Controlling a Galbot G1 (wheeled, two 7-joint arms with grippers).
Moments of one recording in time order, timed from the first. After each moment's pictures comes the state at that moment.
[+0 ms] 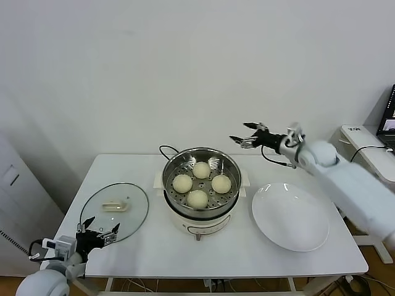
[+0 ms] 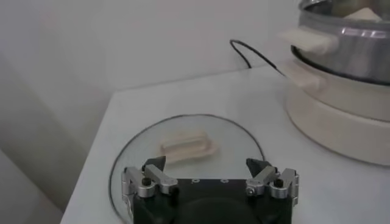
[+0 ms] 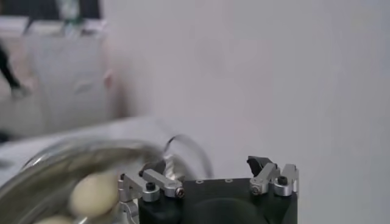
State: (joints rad) left arm 1.48 -0.93 -0.55 -1.98 -0.45 0.43 -0.05; right arm -0.28 0.78 -0.24 1.27 0.88 -0.04 -0.43
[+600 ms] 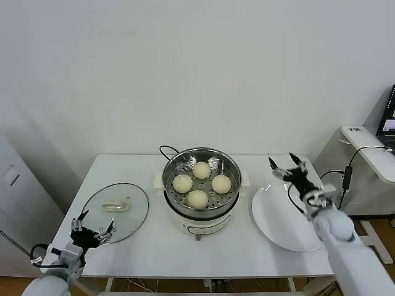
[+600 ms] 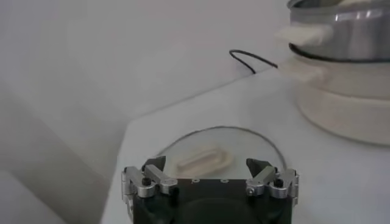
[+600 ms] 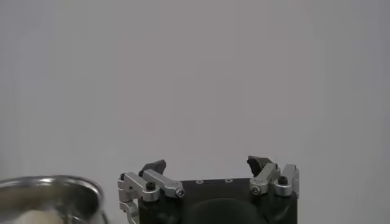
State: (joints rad) left arm 1.51 -0.93 -0.52 -1.95 -0.10 0.29 -0.09; right arm -0.98 1.01 0.47 1.42 0.60 0.11 -0.23
